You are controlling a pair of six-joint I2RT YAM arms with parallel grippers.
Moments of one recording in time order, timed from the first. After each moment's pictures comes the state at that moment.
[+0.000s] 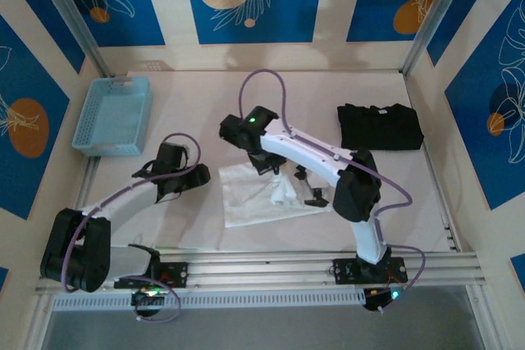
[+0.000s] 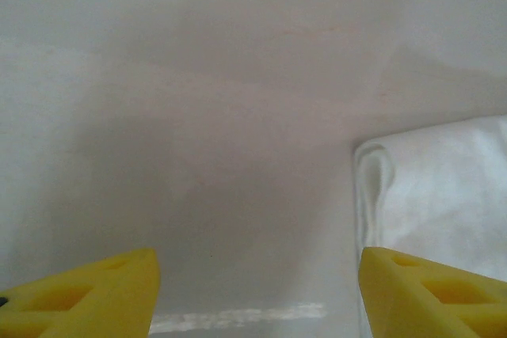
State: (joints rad) left arm -0.28 1.27 0.57 -0.29 0.13 -0.54; right arm 0.96 2.03 1.96 -1.57 0.41 0.55
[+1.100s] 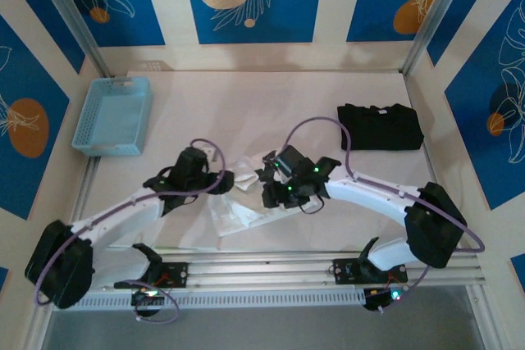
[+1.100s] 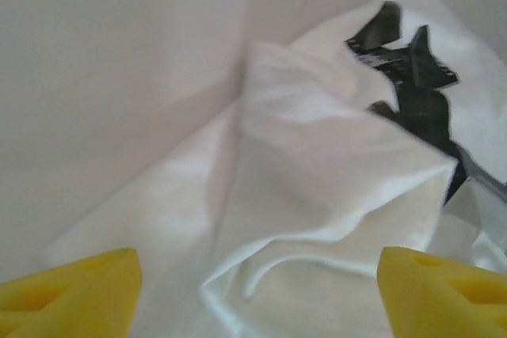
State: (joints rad) left arm -0.64 1.20 0.63 -0.23 0.01 -0.39; right arm 0.84 1.38 0.86 -0.63 -0.21 0.66
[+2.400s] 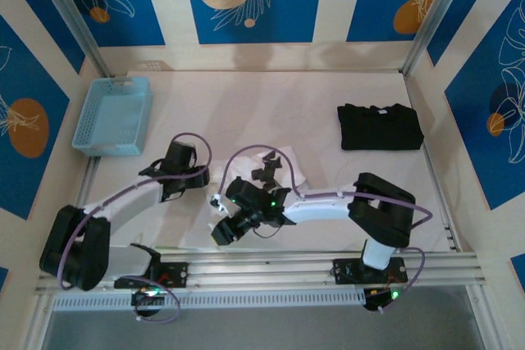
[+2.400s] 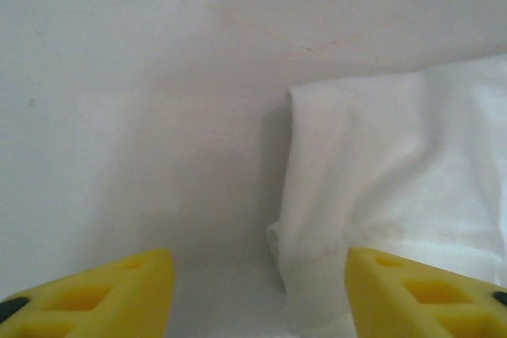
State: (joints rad) left arm -0.38 1.25 0.62 -0.33 -0.07 -0.42; right arm 1.18 1.67 0.91 -0.05 -0.47 0.53
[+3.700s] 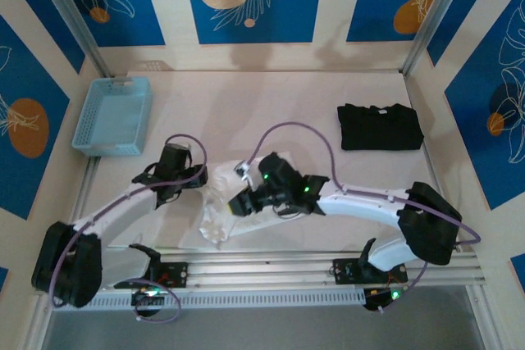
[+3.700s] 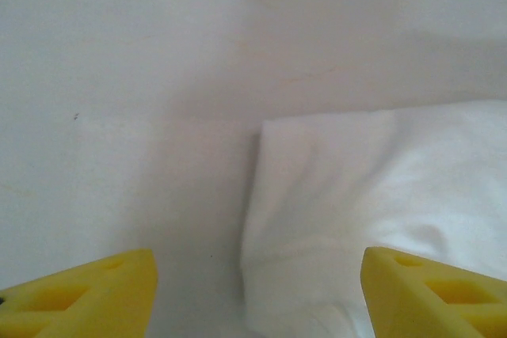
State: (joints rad) left arm -0.39 1.14 0.58 -0.32 -0.07 -0.43; right arm 0.95 1.41 0.80 -0.03 -0.39 0.47
